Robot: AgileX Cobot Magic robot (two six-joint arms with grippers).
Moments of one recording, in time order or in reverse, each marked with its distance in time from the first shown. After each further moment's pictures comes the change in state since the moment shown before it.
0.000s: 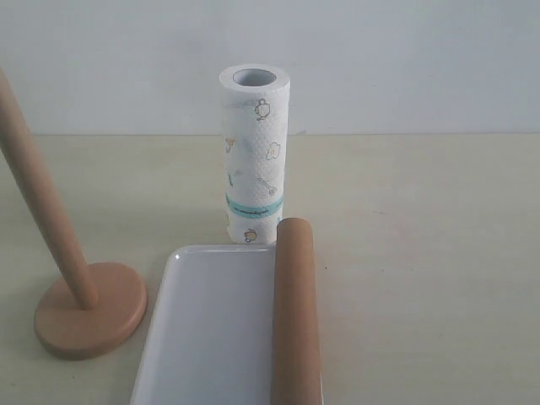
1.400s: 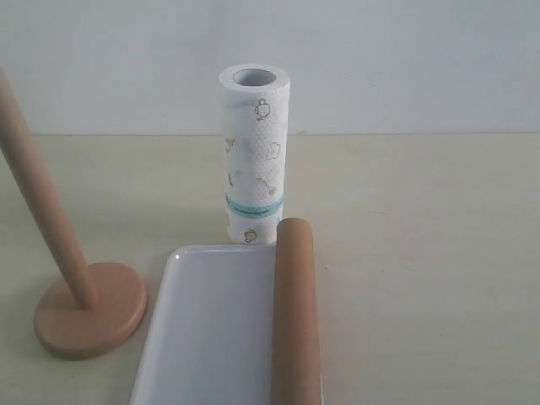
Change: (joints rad) left arm 0.000 0.000 0.000 0.000 0.000 0.000; right arm 0.000 0.160 -0.149 -0.035 -0.577 0.022
